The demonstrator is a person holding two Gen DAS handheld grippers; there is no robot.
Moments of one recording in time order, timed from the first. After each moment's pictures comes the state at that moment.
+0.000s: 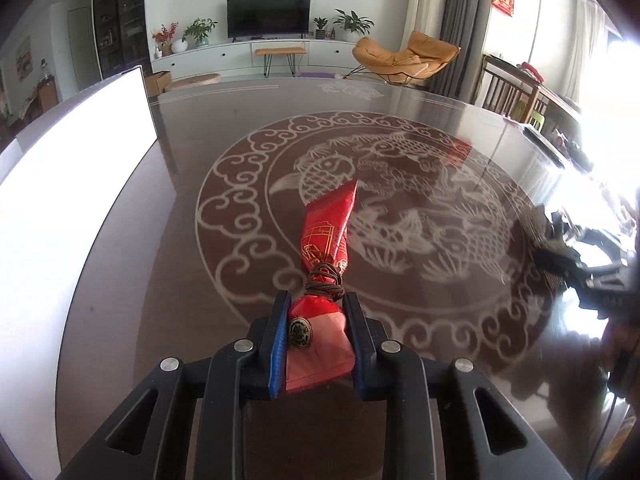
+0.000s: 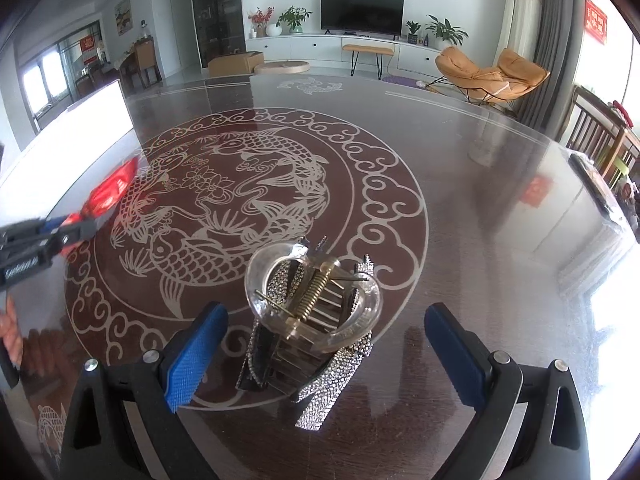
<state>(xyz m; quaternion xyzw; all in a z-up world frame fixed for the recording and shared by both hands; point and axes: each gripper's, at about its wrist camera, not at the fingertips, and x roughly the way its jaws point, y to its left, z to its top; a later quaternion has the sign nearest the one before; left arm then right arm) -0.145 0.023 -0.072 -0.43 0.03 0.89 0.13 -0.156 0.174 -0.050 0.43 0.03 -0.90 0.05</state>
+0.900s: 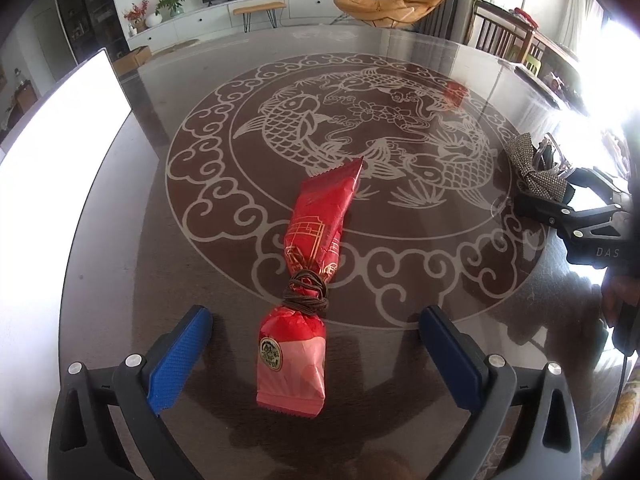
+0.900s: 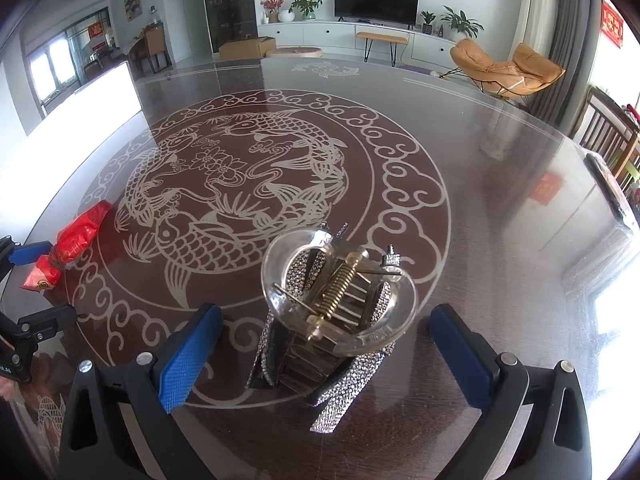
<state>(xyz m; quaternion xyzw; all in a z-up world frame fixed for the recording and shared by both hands) -0.147 0.048 -0.075 -0.52 0.09 0.84 0.14 -0.160 0.166 -0.060 0.46 0.04 -0.89 0.07</state>
